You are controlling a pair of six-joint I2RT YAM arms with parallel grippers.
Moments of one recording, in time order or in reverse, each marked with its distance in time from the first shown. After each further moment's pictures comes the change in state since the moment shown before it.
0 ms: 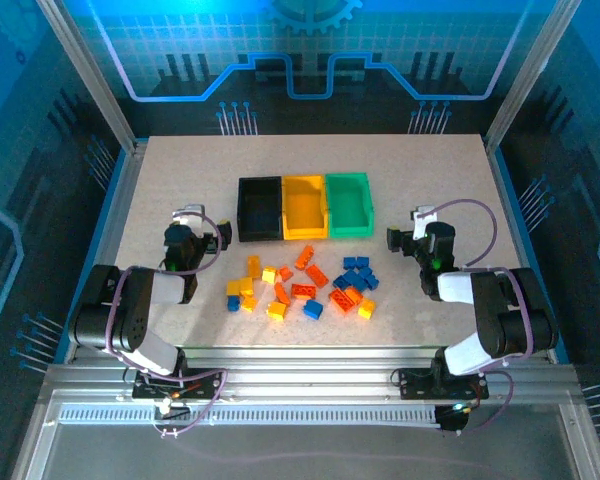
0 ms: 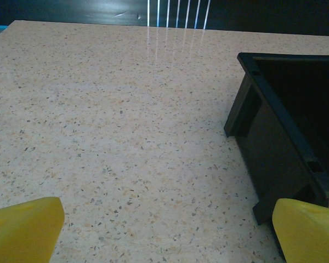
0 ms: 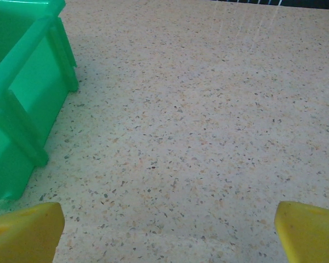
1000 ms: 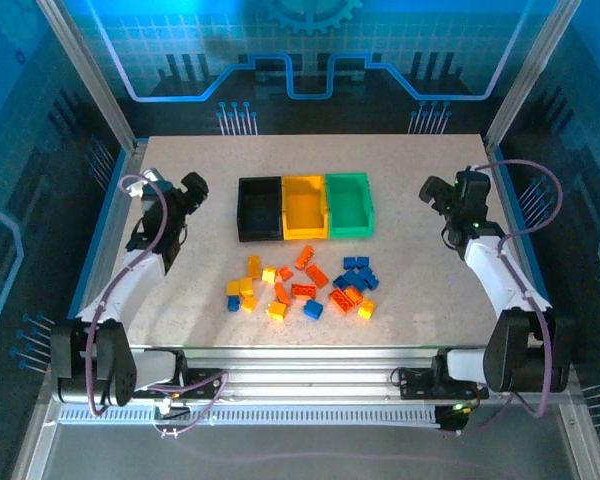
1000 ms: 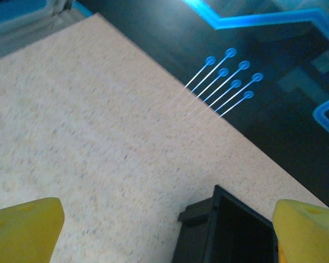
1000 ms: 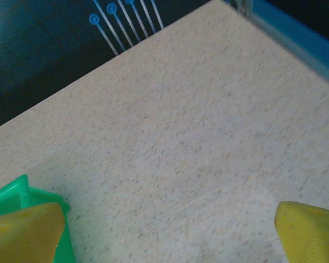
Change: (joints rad) left arm 0.038 -0.301 0.407 -0.808 -0.135 -0.647; right arm -0.122 -0.206 0.486 -0.829 0.085 0.530
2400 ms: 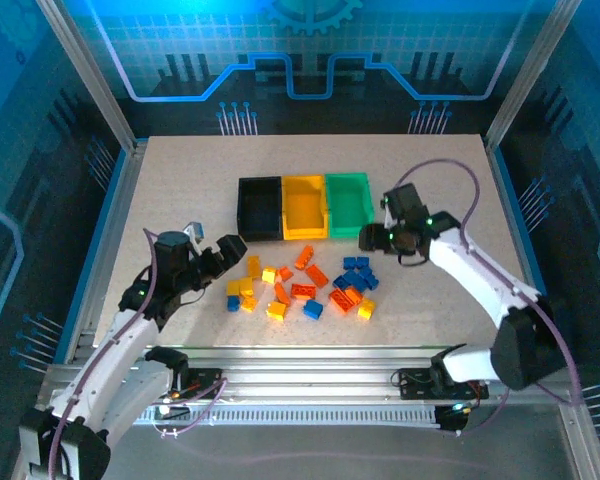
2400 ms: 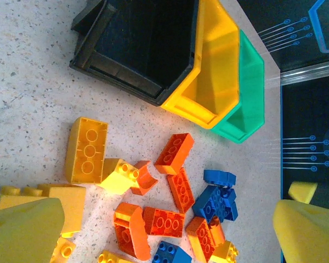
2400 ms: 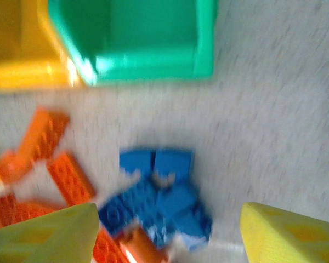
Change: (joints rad) left arm -0.237 -0.472 -0.231 -0.395 0.441 -0.169; right arm 0.401 0.088 0.185 -0.546 -0.180 -0.061
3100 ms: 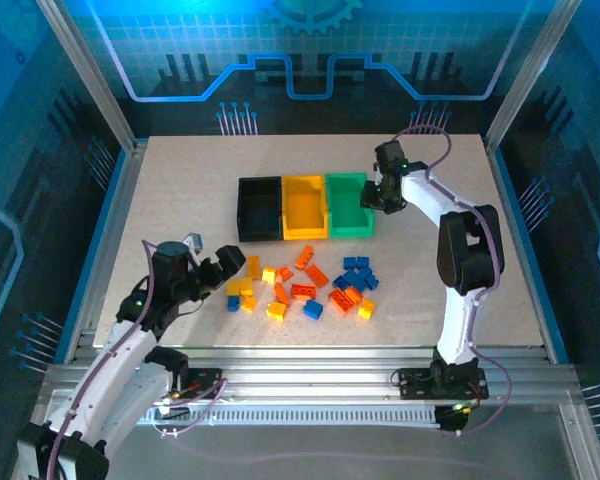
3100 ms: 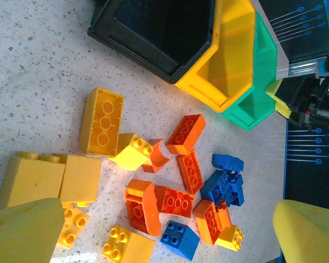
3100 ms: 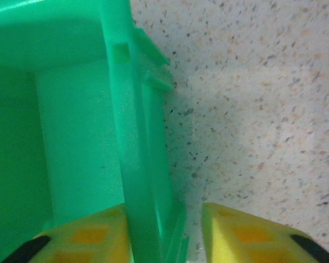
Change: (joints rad) left arm -0.011 -0.079 -0.051 -0.068 0.009 -0.027; right arm -0.124 0.626 0.485 0.043 -0.019 -0.067
